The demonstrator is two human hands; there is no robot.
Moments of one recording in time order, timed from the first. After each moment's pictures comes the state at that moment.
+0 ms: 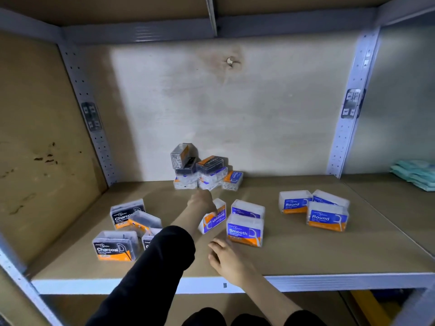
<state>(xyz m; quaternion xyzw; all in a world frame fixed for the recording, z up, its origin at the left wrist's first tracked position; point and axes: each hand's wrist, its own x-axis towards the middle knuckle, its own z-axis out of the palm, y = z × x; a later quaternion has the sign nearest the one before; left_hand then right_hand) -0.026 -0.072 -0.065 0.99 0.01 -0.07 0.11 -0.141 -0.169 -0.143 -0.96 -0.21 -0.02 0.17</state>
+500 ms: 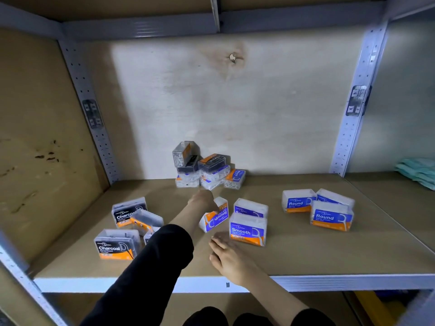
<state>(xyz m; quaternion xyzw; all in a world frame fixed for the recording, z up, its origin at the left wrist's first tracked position) -0.017 -0.066 -0.073 0.99 0.00 -0.09 0.12 -0.138 -0.165 -0.151 -0.97 -0.20 -0.03 0.13</state>
